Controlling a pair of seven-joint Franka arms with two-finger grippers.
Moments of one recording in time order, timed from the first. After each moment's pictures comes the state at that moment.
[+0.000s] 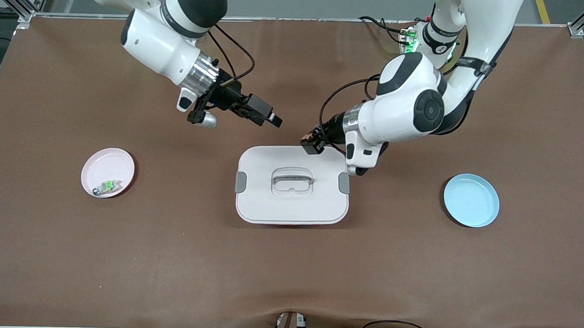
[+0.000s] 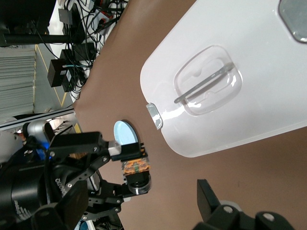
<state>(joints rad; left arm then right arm) -0.07 0.46 -0.62 -1.57 -0.42 2.04 -1.30 0.68 0.03 0.01 -2.06 1.03 2.63 0.42</state>
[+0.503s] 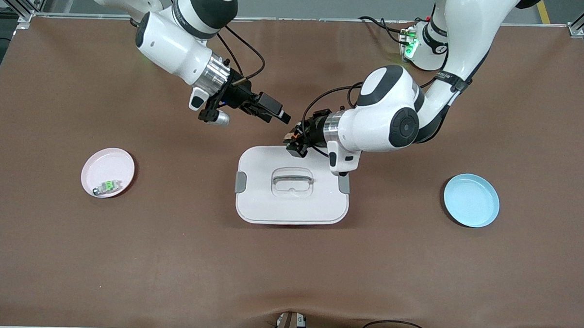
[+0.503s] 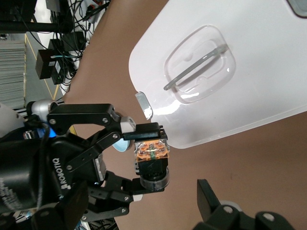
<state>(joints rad) -0.13 0.55 -0.62 -1.50 -0.44 2.04 -1.46 0.70 0.05 0.01 -2.07 1.03 2.63 0.42</state>
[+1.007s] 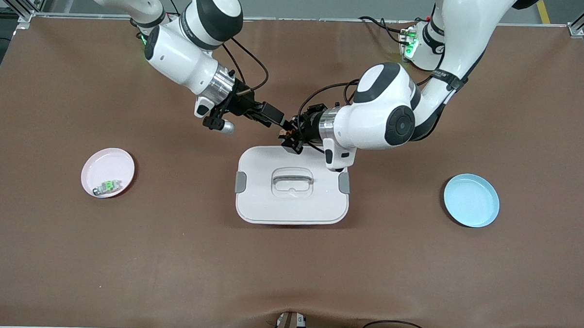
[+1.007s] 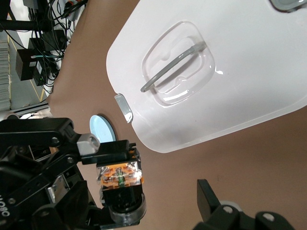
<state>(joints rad) -0.14 0.55 -0.63 -1.49 -0.46 2.03 -1.51 0.71 0.09 0.00 -2.08 1.03 2.63 0.42</state>
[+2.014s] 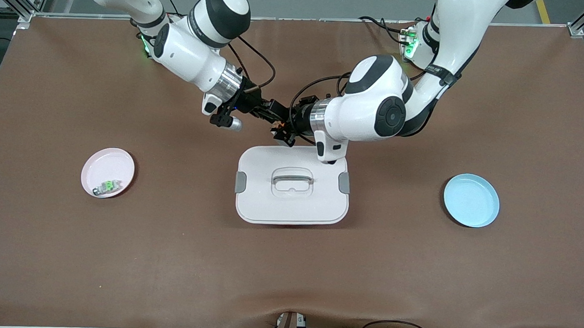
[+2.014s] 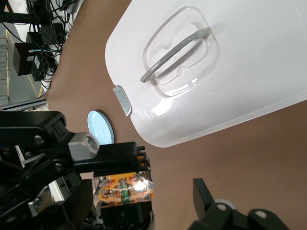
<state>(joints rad) -0.17 0.55 -0.64 -1.47 -0.46 2.03 -1.56 0.74 0.10 0.00 -2.08 1.04 2.65 0.42</state>
